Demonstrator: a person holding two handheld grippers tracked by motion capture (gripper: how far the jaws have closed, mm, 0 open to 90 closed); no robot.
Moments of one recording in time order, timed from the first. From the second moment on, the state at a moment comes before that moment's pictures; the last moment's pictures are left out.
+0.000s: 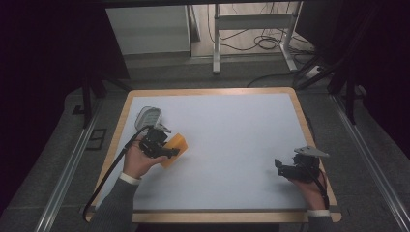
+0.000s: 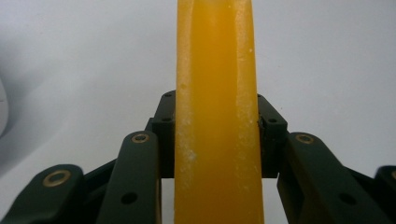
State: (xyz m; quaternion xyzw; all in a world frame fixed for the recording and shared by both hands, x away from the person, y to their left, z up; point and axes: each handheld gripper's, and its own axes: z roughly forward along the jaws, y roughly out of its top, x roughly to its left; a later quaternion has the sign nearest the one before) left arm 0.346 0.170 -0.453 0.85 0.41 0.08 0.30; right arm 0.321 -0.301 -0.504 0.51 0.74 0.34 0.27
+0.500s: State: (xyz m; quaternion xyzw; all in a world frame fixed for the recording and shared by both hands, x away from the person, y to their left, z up) left arm 0.352 0.182 -0.443 0.85 0.42 0.08 0.30; right arm 0.321 -0.302 -0.504 0.52 0.74 0.34 0.27
